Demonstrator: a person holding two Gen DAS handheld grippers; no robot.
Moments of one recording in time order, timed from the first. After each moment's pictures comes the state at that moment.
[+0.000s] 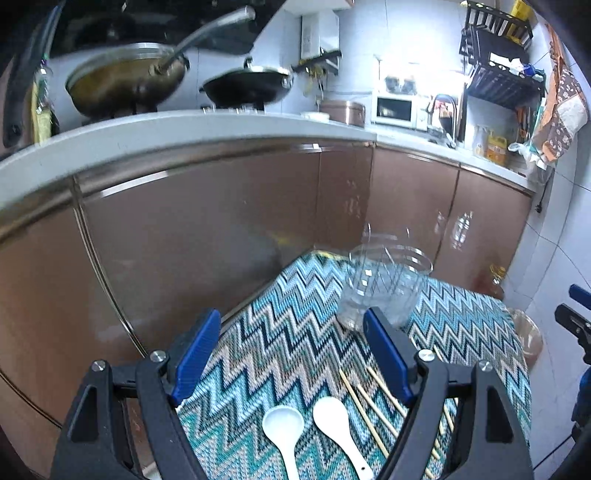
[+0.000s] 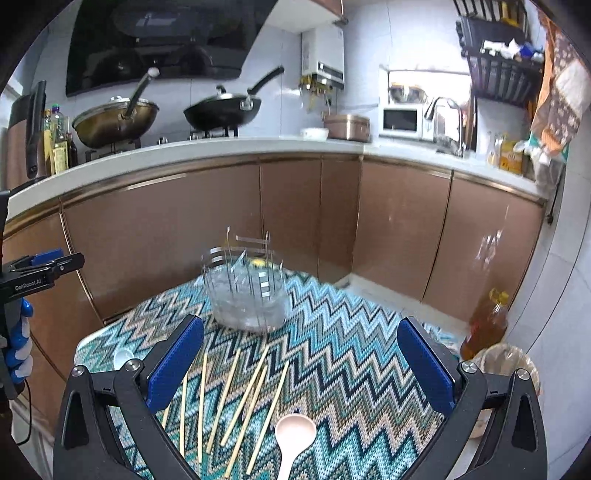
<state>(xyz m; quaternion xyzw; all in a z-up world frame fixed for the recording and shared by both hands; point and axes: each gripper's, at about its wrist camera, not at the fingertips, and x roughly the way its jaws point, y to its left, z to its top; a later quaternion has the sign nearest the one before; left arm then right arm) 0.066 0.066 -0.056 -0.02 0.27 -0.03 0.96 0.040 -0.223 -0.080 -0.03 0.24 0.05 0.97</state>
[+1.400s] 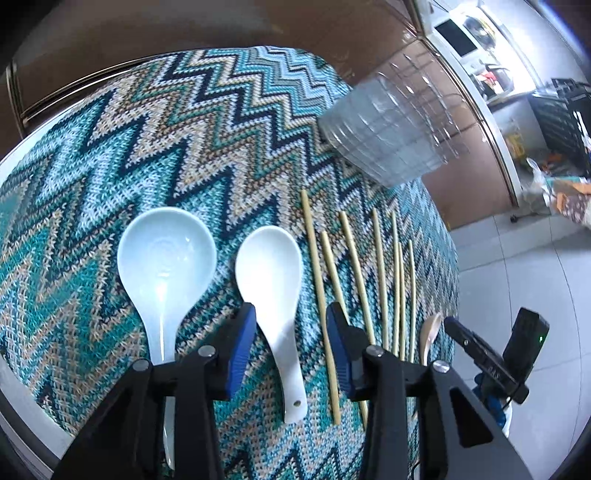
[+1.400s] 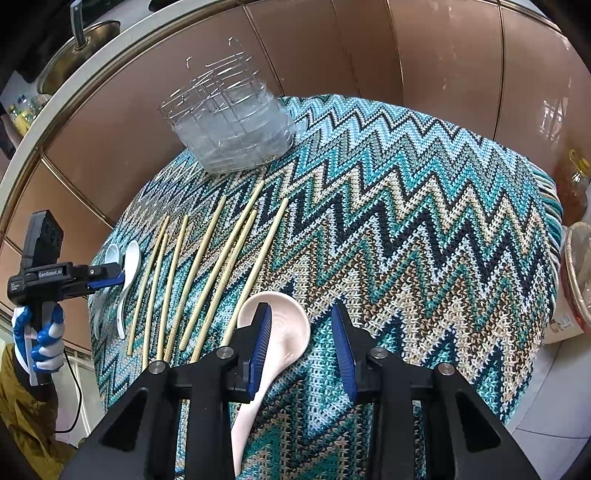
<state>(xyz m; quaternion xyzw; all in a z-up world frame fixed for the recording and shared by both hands) 0.121 0.067 -0.230 -0.28 0.55 -0.13 0.78 0.114 -0.284 -0.234 0.06 0.50 0.16 0.85</state>
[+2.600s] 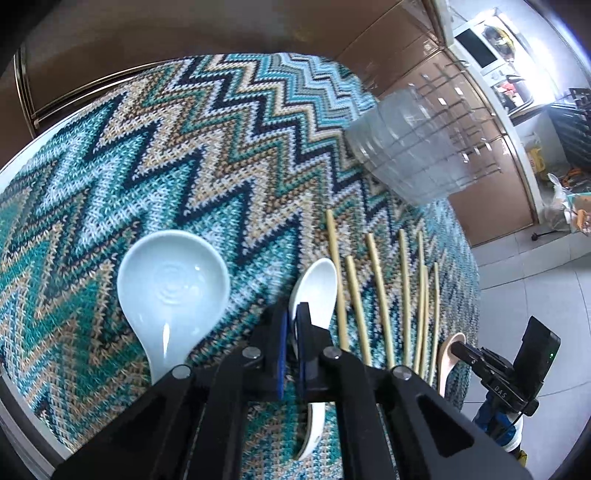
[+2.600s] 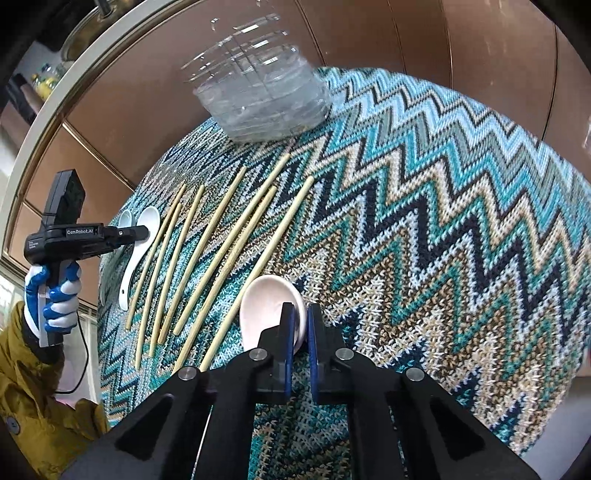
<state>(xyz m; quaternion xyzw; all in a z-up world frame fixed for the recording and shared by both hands) 0.132 0.059 -0.240 -0.27 0.54 -0.09 0.79 0.145 -0.274 -0.259 0.03 0.52 0.25 0.82</state>
